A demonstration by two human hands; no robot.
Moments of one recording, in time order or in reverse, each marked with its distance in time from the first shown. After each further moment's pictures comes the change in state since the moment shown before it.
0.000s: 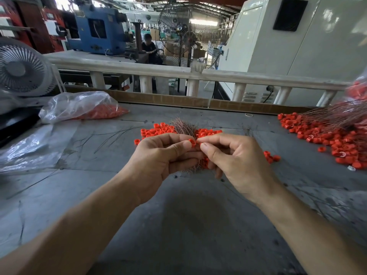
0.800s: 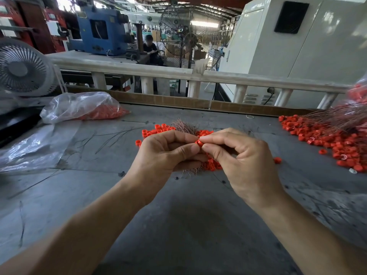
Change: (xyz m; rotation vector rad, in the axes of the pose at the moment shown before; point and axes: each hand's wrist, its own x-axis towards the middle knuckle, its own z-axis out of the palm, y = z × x) left_hand -0.002 -0.003 0.003 0.158 -0.042 0.157; right_hand -0.004 -0.012 0.004 -0.177 0.140 -0.271
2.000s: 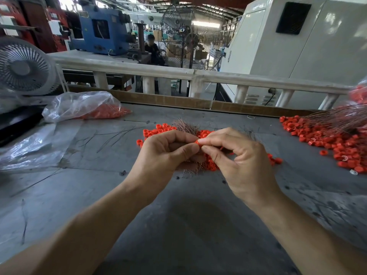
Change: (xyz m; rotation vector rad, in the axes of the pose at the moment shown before) left_hand 0.000 -0.003 -0.001 0.136 0.038 0.049; right_hand 0.000 0.008 0.004 -0.062 -0.020 -0.100
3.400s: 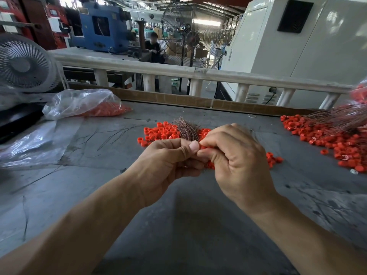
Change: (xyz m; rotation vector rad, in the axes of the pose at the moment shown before) left_hand -0.005 0.011 0.003 -0.211 -0.125 -0.266; right_hand -0.002 -0.004 0.007 -0.271 0.094 -0.258
